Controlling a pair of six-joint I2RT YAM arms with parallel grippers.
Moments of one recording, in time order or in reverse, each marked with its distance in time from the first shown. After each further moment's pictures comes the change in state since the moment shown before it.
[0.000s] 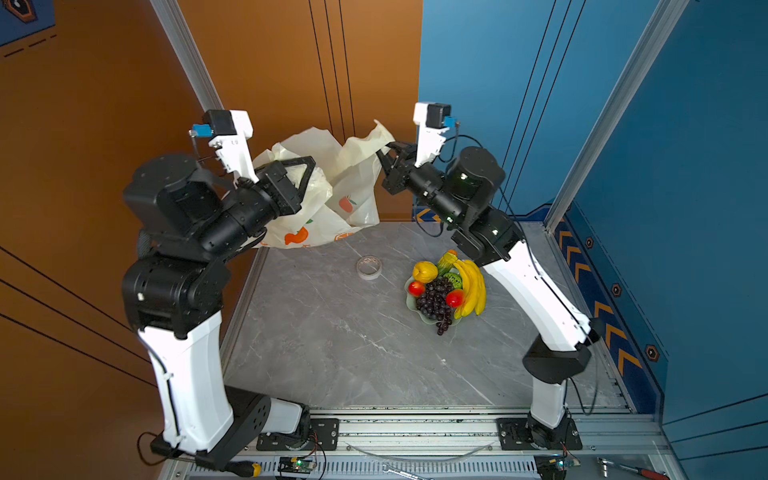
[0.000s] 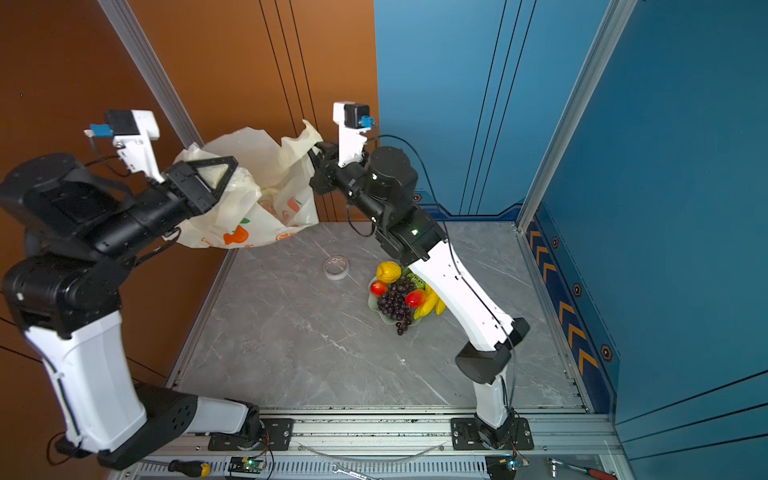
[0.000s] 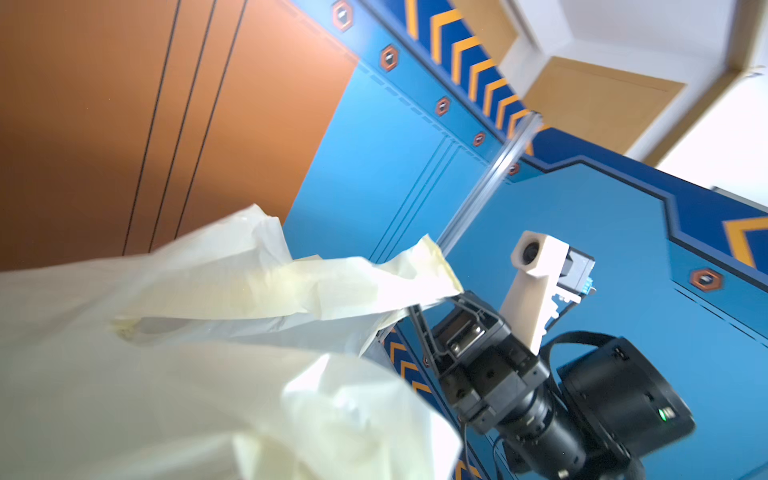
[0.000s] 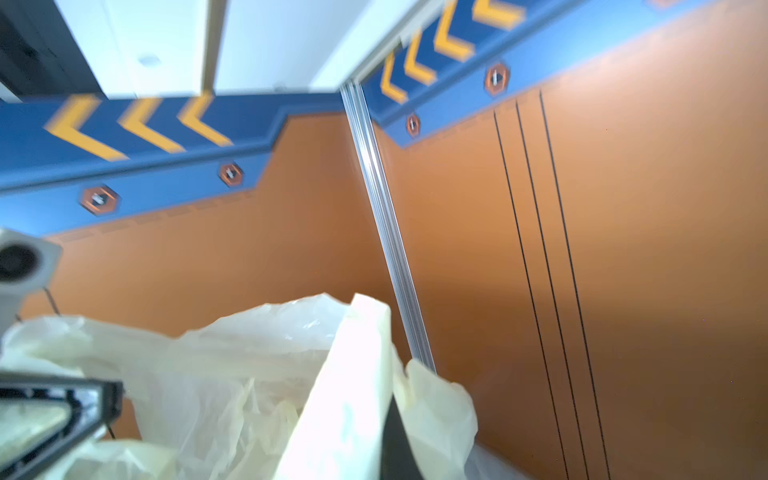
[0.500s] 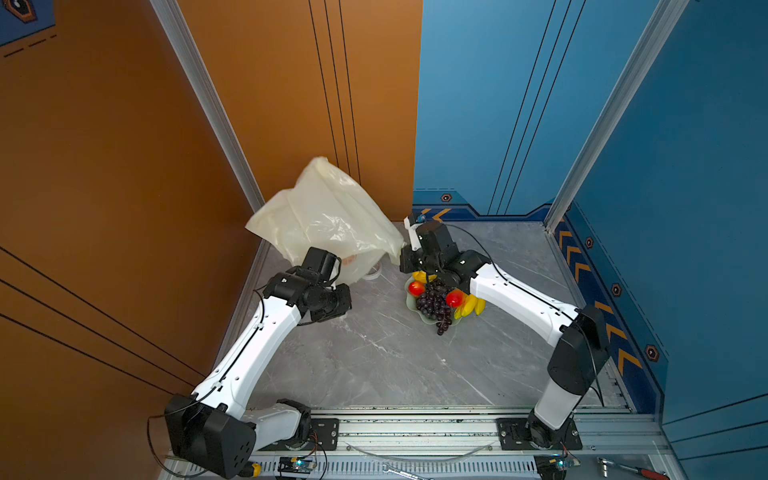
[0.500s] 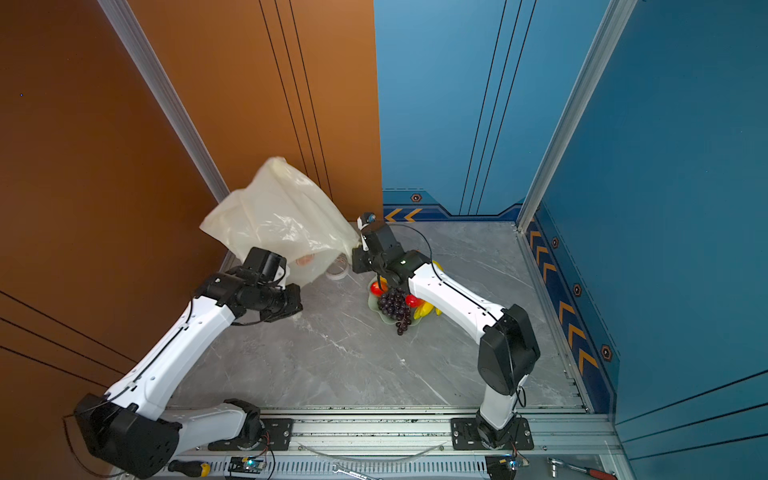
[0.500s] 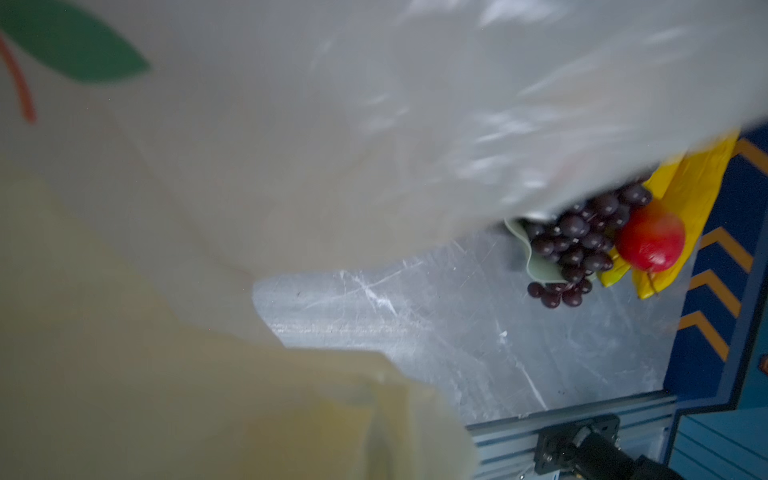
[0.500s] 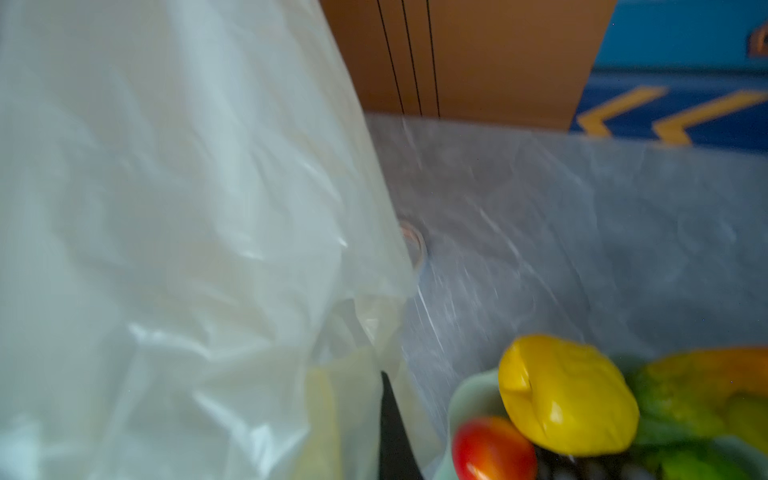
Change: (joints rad) left arm -0.114 -0.153 -1.175 -0.138 -0.175 -0.053; right arm -0.104 -0.056 -0.811 -0.280 0.047 0.108
